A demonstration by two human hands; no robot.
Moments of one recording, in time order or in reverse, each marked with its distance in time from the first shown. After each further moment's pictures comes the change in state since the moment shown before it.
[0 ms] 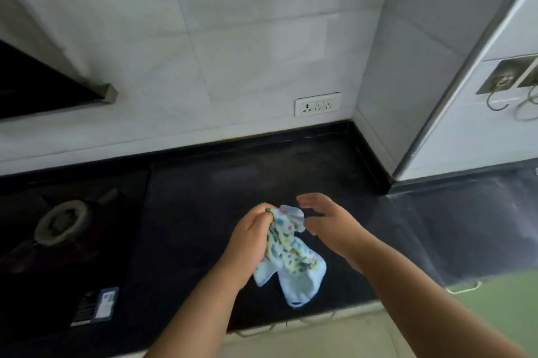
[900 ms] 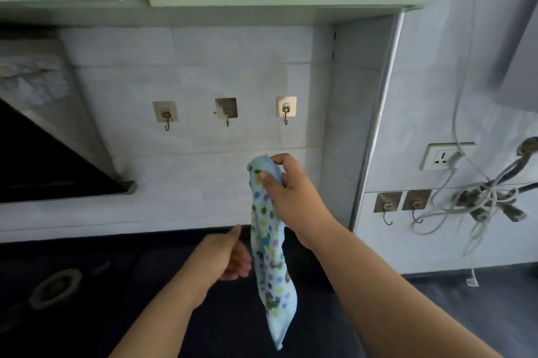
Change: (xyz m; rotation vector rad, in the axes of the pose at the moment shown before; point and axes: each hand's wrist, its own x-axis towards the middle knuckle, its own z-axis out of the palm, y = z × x) left_hand -0.091 0.187 0.021 -0.007 0.129 -0.027; right_hand -0.125 -0.210 -0.138 0.175 0.135 -0.644
